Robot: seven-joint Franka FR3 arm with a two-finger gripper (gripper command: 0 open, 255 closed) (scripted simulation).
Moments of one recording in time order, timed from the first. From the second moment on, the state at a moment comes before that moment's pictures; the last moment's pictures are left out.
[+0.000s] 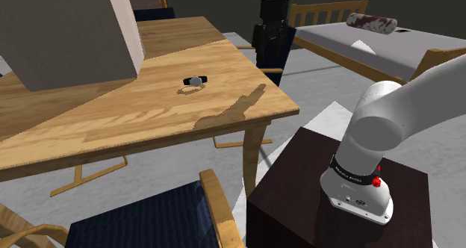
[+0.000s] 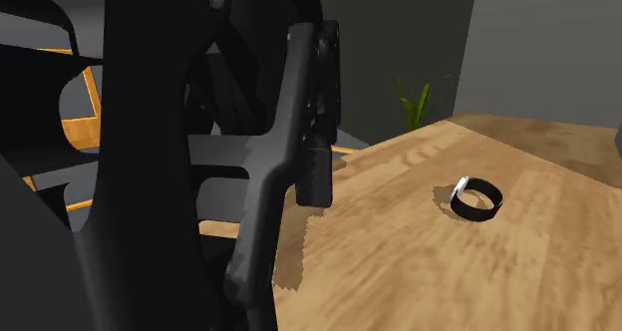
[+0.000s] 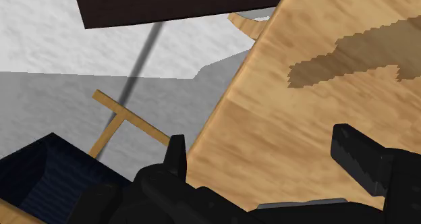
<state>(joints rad) -0.01 -0.75 0.02 -2.37 0.04 1.67 0.07</state>
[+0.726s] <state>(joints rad) 0.09 -0.45 0.09 -2.15 0.02 1.77 -0.09</state>
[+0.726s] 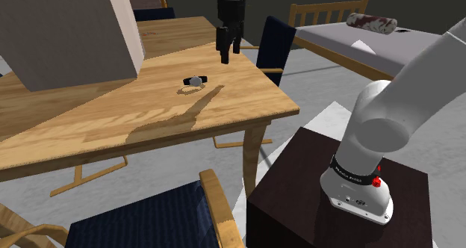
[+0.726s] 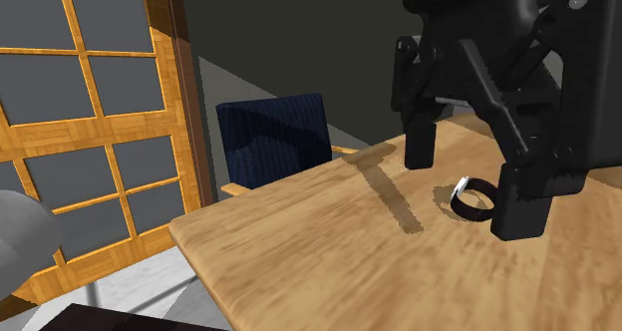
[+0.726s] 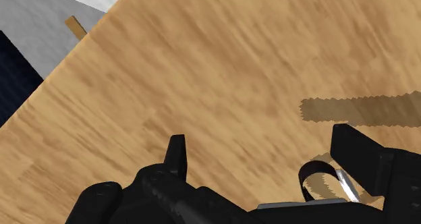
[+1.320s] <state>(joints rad) 0.19 -0.21 0.19 -1.92 -0.02 1.81 -0.22</state>
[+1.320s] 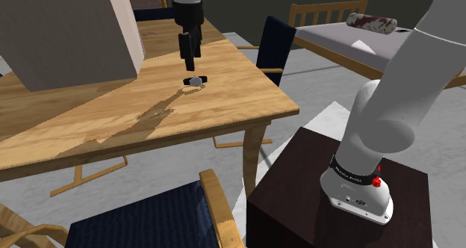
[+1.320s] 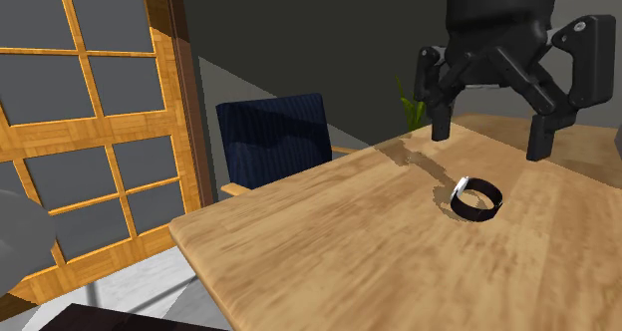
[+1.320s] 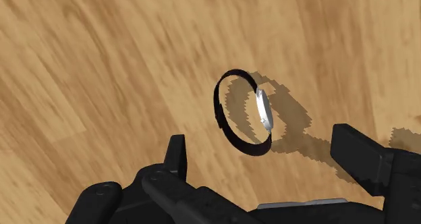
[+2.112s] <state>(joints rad) 0.21 -0.14 0.22 -1.95 -0.04 1.91 -0.26</state>
